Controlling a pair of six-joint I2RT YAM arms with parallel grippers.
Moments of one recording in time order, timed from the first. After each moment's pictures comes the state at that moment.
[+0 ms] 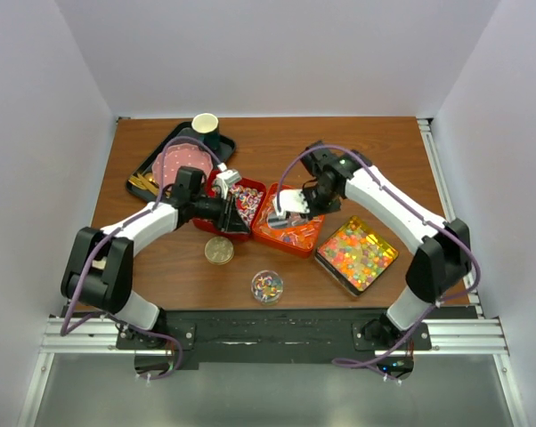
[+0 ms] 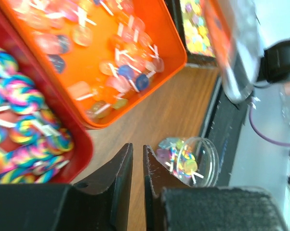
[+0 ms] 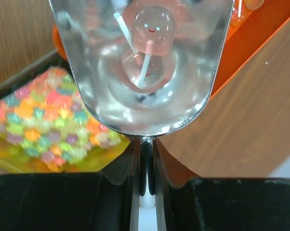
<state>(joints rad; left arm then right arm) -0.30 1.53 0.86 -0.18 0.95 -0.04 0.59 1.67 1.52 -1.16 -0.07 -1.25</state>
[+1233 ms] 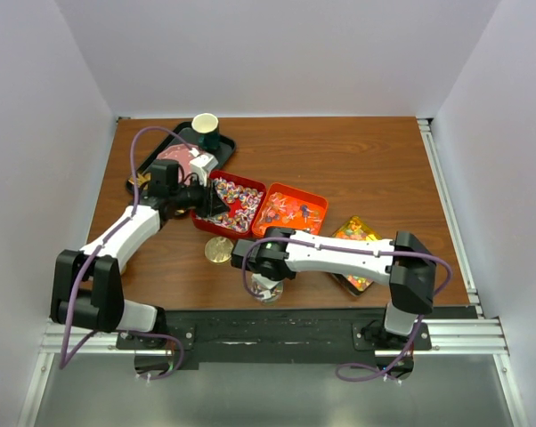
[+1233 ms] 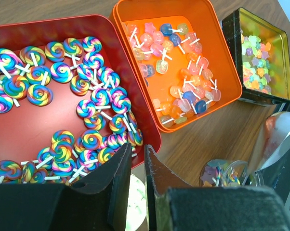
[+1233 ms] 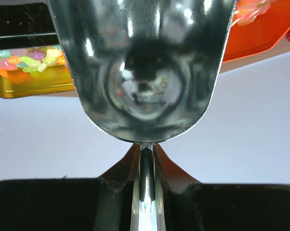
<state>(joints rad) -0.16 1.39 0.85 -0.16 0.74 -0.01 1.26 1.75 1.43 -1.33 0.72 -1.11</state>
